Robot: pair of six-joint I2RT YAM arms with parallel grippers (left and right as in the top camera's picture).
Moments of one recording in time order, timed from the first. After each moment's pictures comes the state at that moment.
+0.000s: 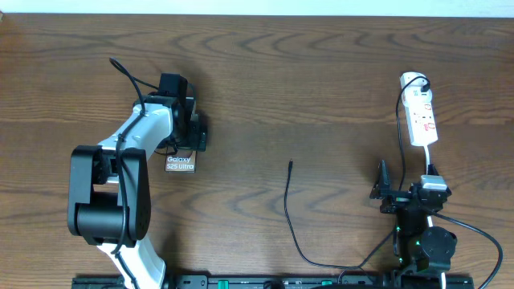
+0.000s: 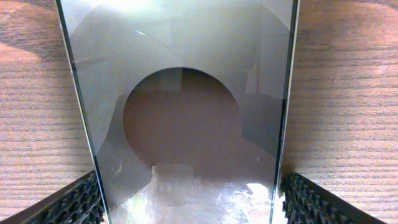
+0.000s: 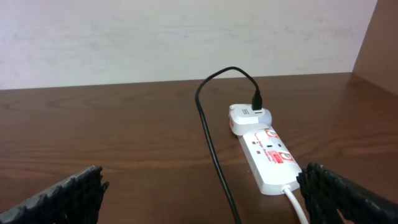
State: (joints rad) left arm -0.09 1.92 1.17 -0.69 0.00 -0.02; right arm -0.08 0.01 0.01 -0.07 -0.02 0.04
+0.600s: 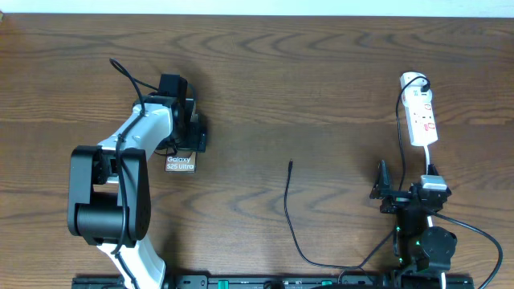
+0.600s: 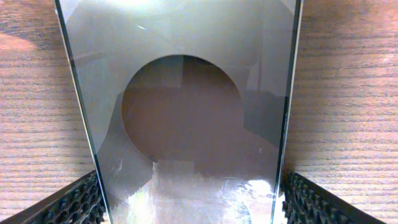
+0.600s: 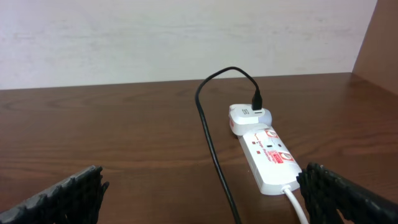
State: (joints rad) left arm -0.09 1.91 1.17 -0.71 0.00 -0.02; right arm -0.08 0.01 0.01 -0.07 -0.02 0.04
